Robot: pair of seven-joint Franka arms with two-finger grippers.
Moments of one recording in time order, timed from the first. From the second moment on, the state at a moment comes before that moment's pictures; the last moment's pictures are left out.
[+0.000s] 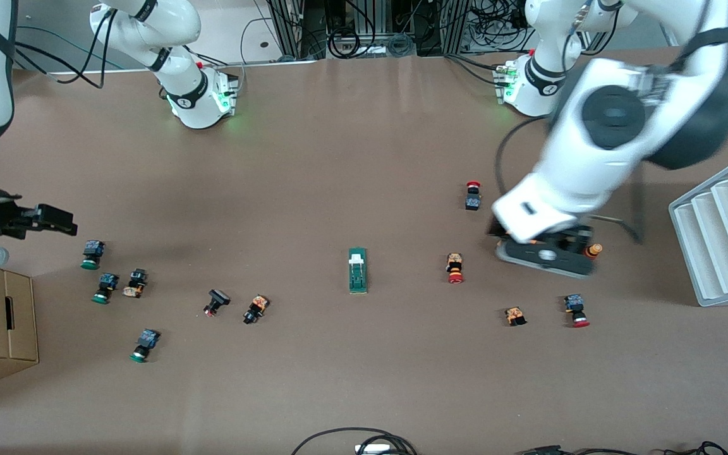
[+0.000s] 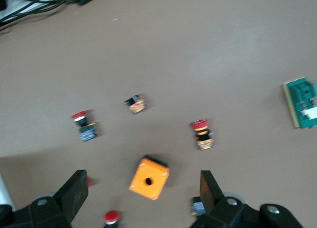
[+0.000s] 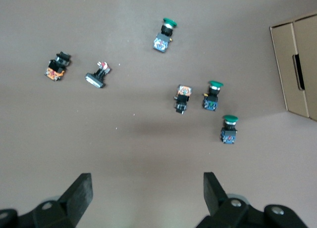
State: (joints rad) left arm -0.08 0.28 -0.30 -1.43 0.14 1.74 -0.07; right arm 0.02 0.10 -0.10 -1.57 -0.01 1.58 -0.09
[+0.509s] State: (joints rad) left arm -0.06 0.10 -0.09 -1.63 0.04 1.74 0.08; right arm 0.02 0.02 -0.10 -1.64 0.00 1.58 0.04
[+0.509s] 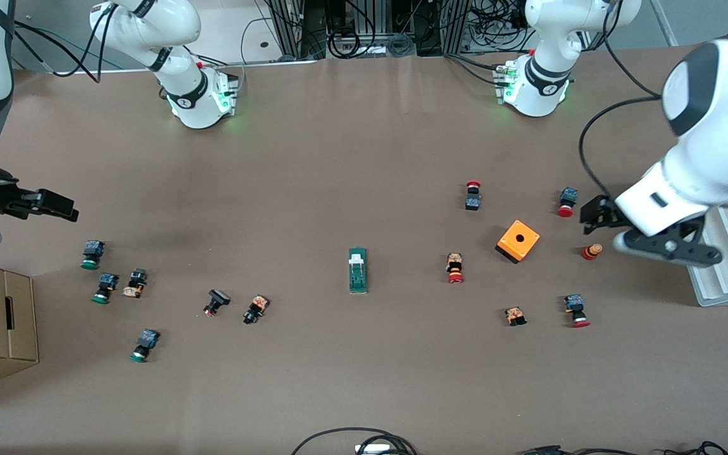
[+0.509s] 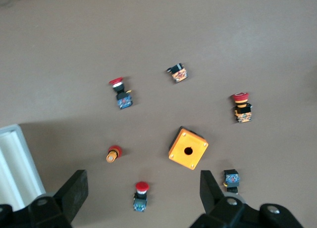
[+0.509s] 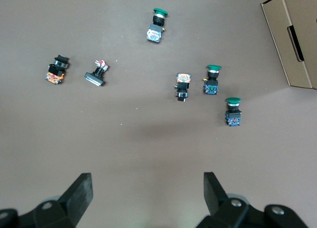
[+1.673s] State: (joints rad) left arm -0.05 -0.01 0.01 -1.74 0.04 1.73 0.07; right arm 0.02 0.03 -0.09 -1.64 0.02 1.56 0.04
